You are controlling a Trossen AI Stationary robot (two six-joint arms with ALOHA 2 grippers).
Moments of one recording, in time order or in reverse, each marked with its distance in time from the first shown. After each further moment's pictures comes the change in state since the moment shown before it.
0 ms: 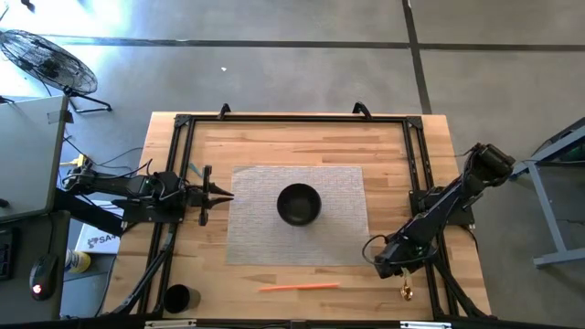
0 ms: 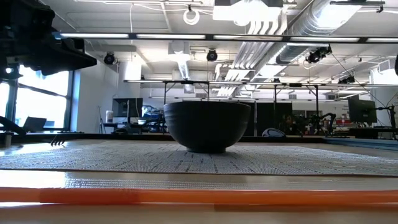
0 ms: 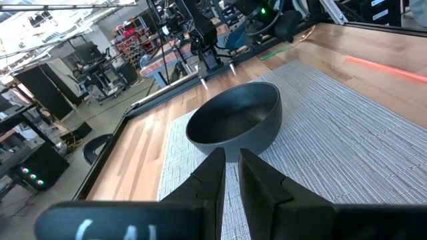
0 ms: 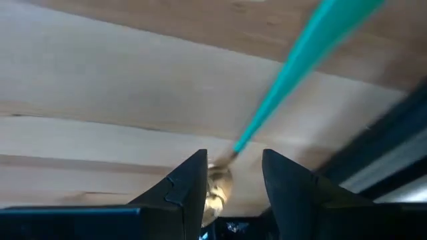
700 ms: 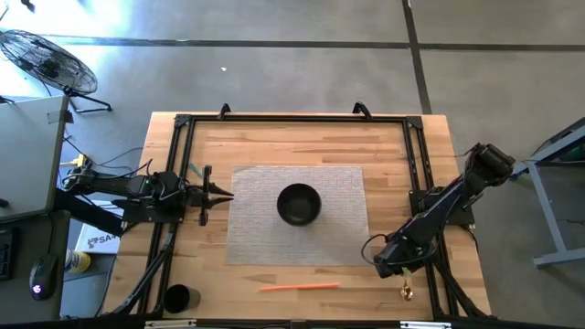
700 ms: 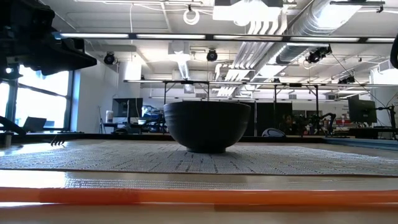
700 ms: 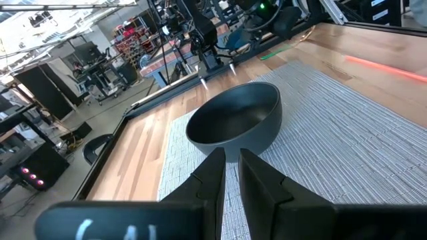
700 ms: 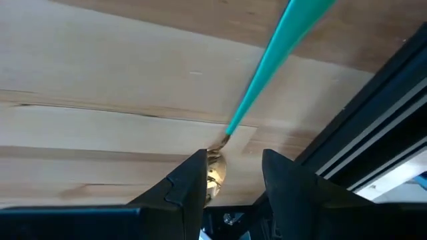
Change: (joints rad) left arm 0.000 0.000 0.000 0.000 0.000 0.000; right arm -0.018 -0.001 0.078 -0.145 -0.011 -0.014
